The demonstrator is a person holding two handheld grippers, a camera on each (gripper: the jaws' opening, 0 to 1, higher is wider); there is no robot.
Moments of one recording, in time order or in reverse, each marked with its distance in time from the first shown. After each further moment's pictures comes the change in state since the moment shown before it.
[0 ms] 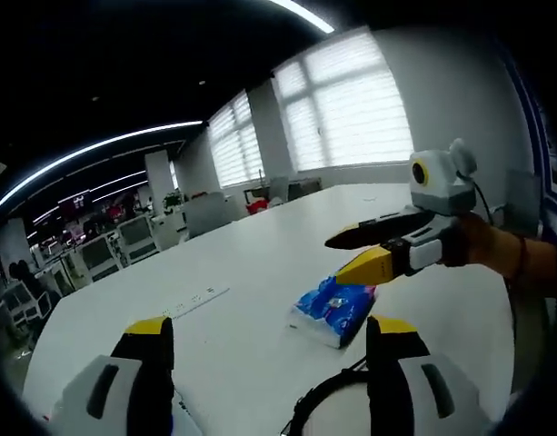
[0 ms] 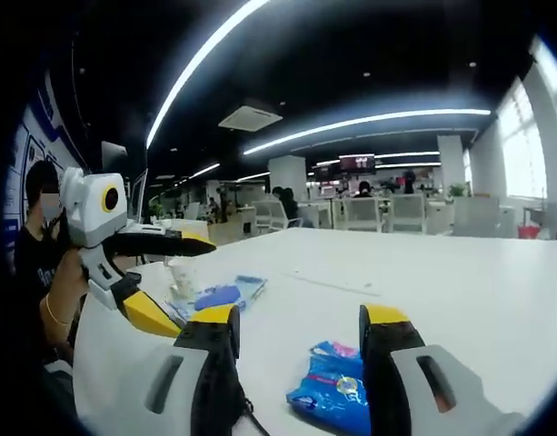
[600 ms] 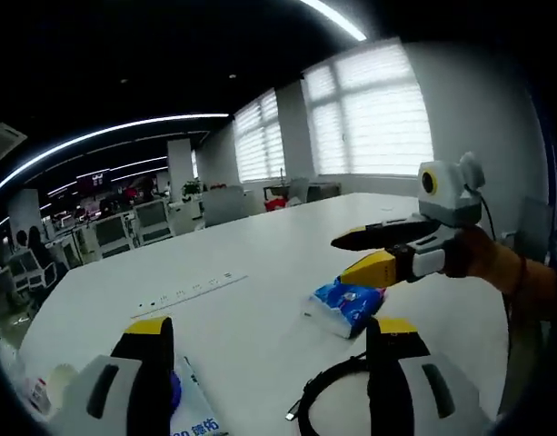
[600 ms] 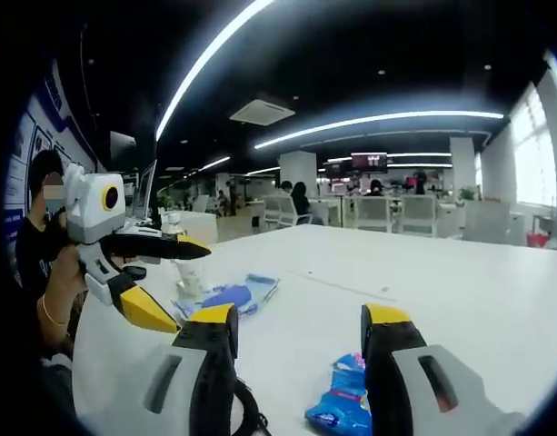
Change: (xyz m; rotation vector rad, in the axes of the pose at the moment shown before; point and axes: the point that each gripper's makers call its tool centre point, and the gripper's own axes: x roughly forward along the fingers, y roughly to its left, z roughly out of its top) left arm -0.024 0.027 -0.018 -0.129 0.012 0.068; right arm 0.022 0.020 0.003 -0.037 0.020 0.040
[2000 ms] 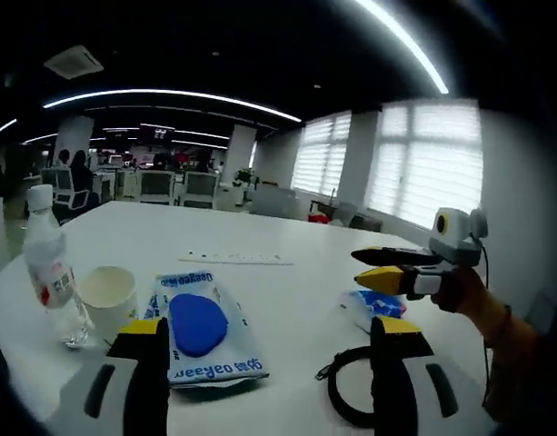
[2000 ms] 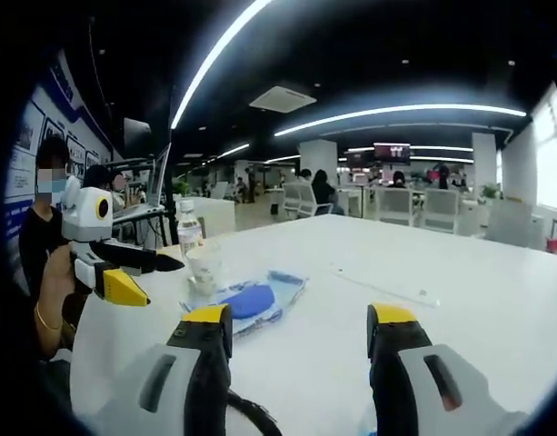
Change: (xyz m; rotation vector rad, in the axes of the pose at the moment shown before) left arm -0.061 0.066 -0.057 -0.369 -0.028 0.146; right arm 0.058 0.036 -0.005 -0.024 0.059 0.096
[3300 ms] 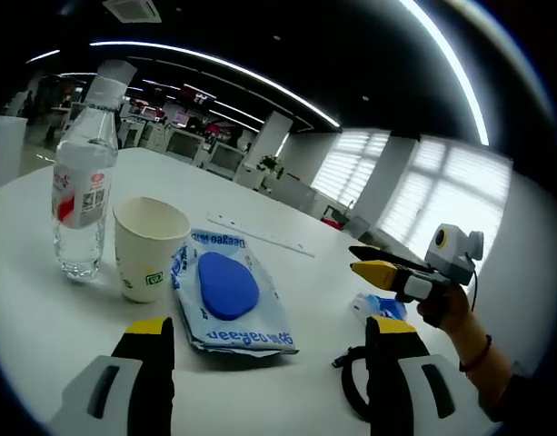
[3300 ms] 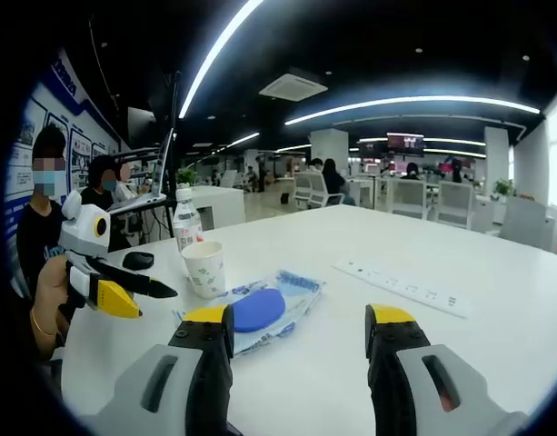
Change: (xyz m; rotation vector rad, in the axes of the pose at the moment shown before) left arm -0.006 0.044 -0.037 -0.284 0.046 0.032; right arm 0.058 0.017 -0.003 -0.023 0.053 0.052
